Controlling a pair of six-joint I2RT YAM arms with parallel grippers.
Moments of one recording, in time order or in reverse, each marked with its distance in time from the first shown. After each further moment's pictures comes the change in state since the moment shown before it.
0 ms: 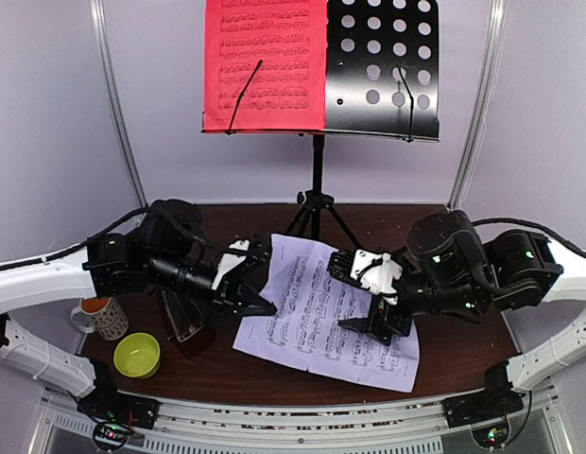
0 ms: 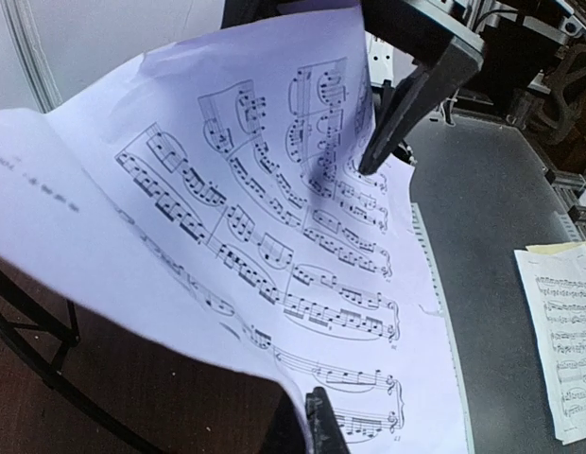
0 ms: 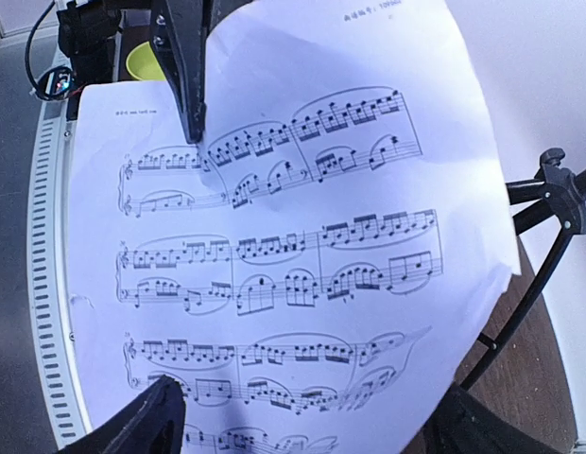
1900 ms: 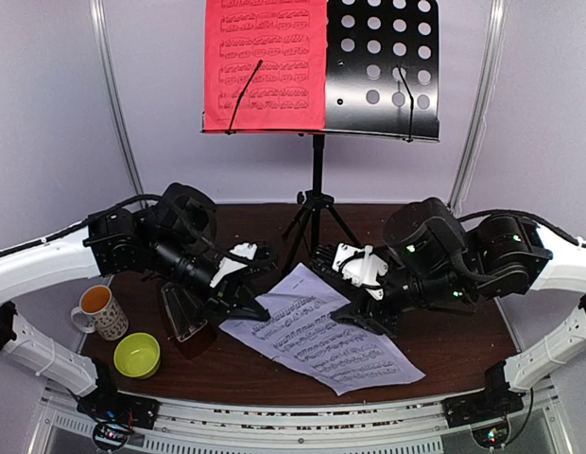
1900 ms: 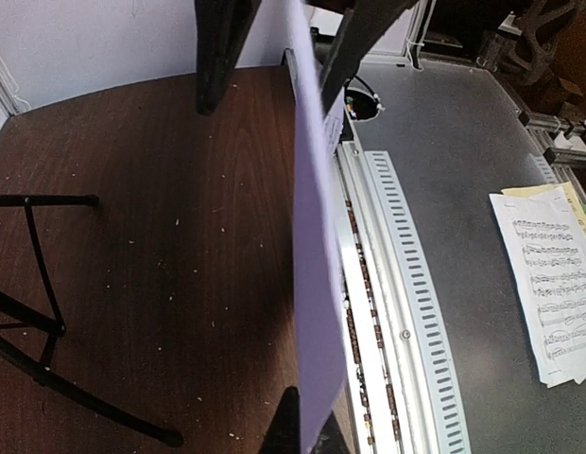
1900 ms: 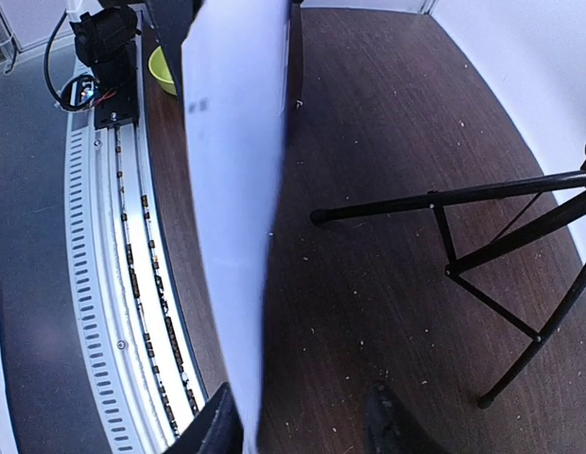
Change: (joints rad) left arm 0.004 0.084 0.196 -0.336 0.038 0.179; right arm -0.012 0.114 0.149 -0.127 -0.085 0.127
